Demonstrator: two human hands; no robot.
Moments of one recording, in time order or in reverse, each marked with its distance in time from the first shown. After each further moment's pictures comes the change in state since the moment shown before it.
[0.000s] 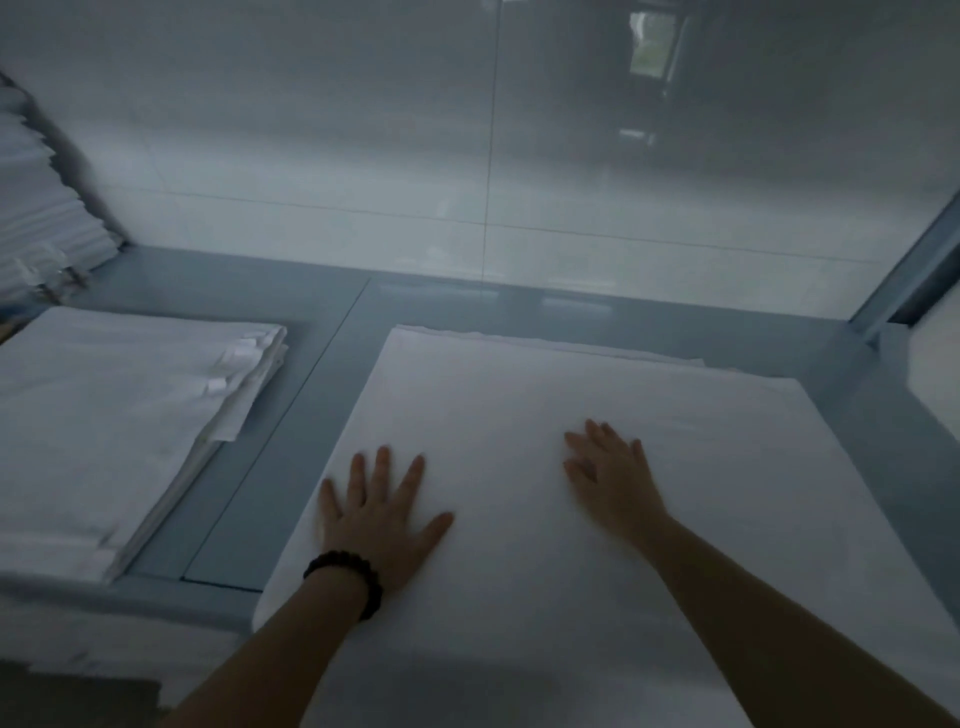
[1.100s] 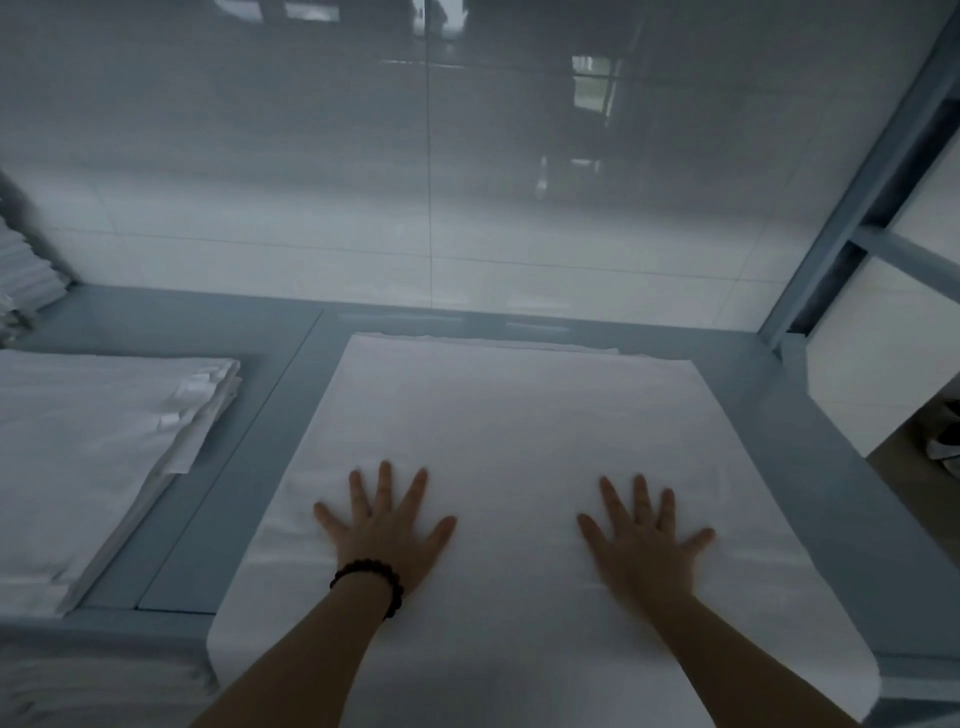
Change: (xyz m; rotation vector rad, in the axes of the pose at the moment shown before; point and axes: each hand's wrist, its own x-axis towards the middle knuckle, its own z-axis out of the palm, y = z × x) left_hand 0.006 0.066 0.005 -0.004 0.051 -0.068; right_hand -0.080 0.072 -0.004 -0.212 -0.052 0.433
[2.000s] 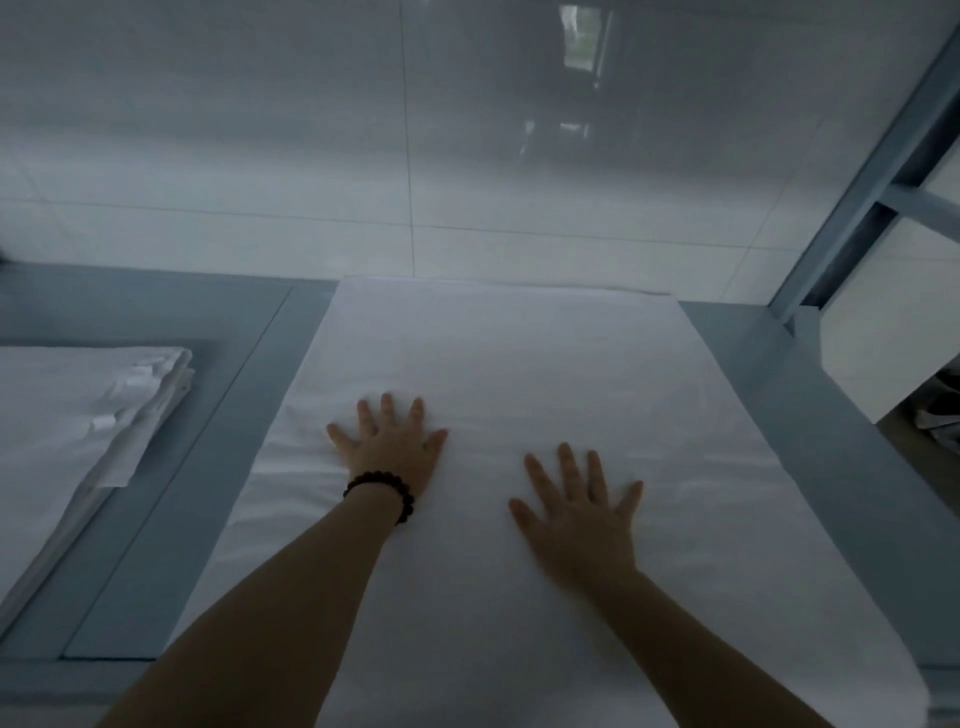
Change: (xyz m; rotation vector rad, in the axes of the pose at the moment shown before) left_hand 0.104 0.034 -0.029 -0.016 0.004 0.031; right_hand 0.017 -0.071 0.003 -0.004 0.038 -0.221
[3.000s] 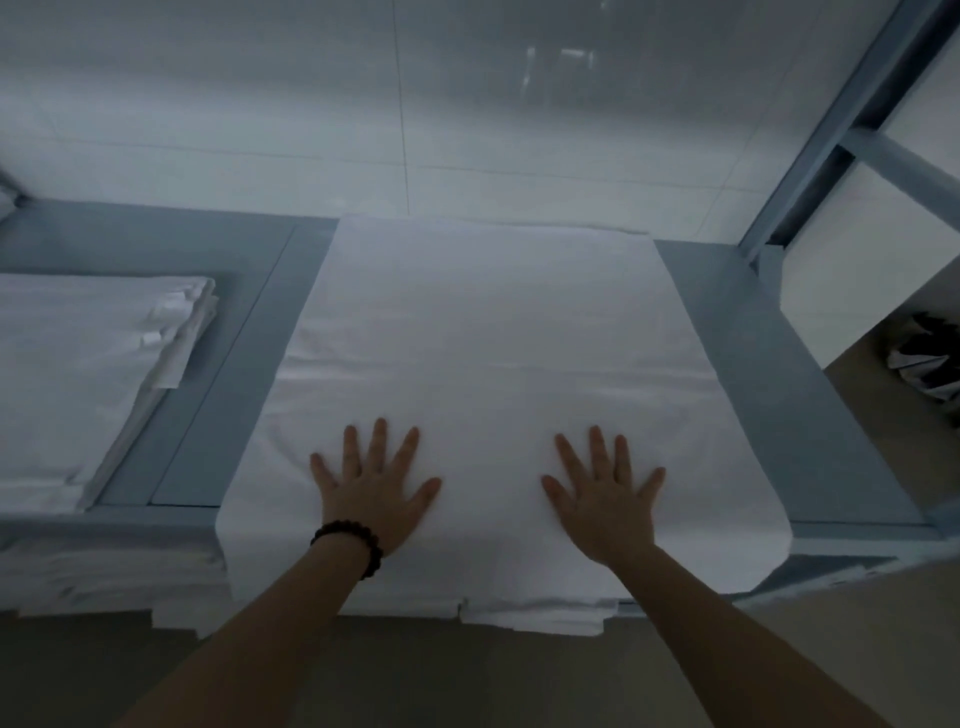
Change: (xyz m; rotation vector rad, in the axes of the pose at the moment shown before) left_hand -0.175 -0.038 0.032 0.055 -0.081 0.112; right_hand -0.111 0.056 -0.004 -0.043 -0.111 0.056
